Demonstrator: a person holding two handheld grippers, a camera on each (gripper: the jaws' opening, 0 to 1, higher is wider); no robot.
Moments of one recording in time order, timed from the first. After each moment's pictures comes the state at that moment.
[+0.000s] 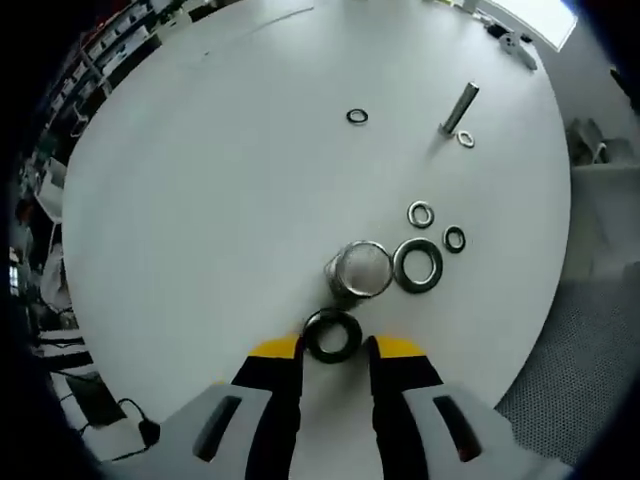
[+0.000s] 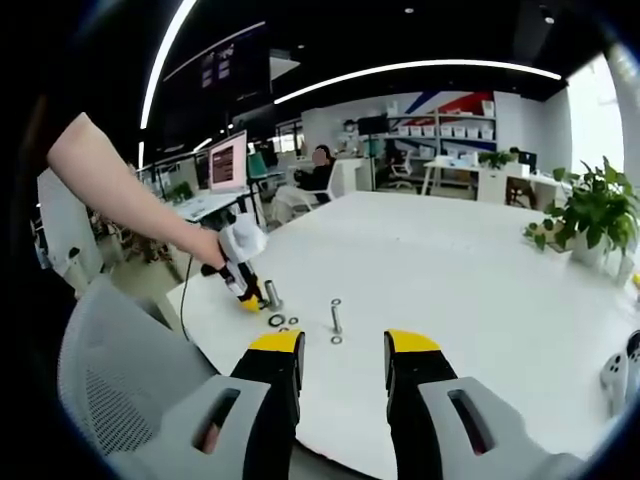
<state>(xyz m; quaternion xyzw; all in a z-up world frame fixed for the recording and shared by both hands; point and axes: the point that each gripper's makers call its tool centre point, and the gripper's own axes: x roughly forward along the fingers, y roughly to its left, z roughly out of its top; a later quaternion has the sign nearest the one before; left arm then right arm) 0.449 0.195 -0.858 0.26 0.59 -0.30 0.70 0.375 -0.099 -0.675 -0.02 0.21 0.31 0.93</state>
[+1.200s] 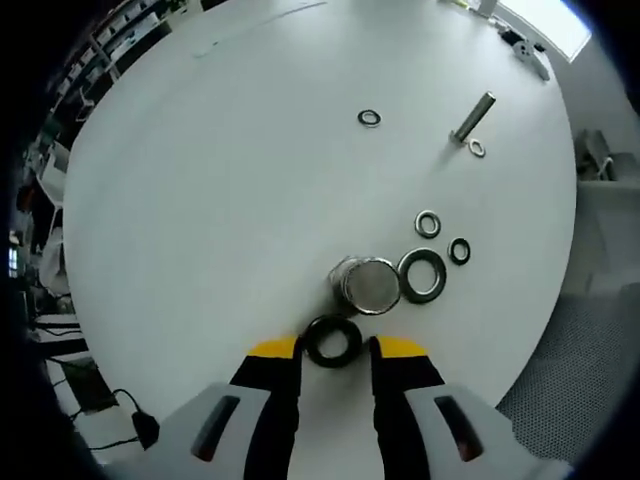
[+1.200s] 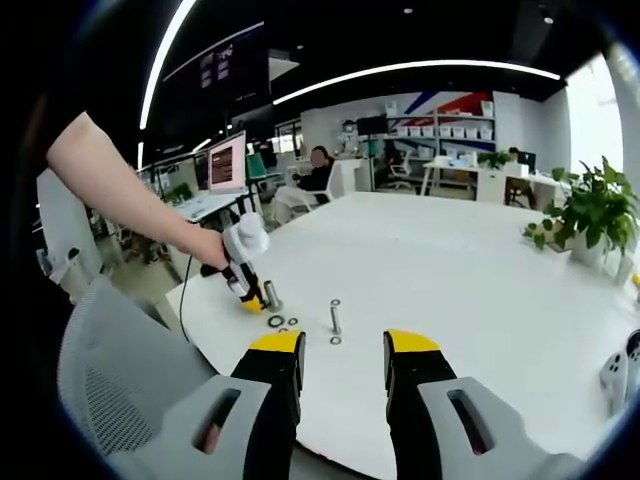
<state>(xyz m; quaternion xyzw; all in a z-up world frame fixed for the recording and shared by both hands) 0.450 0.192 -0.860 0.23 0.60 -0.28 0.72 0.376 -0.100 -0.674 -0.02 0.21 0.31 0.93</state>
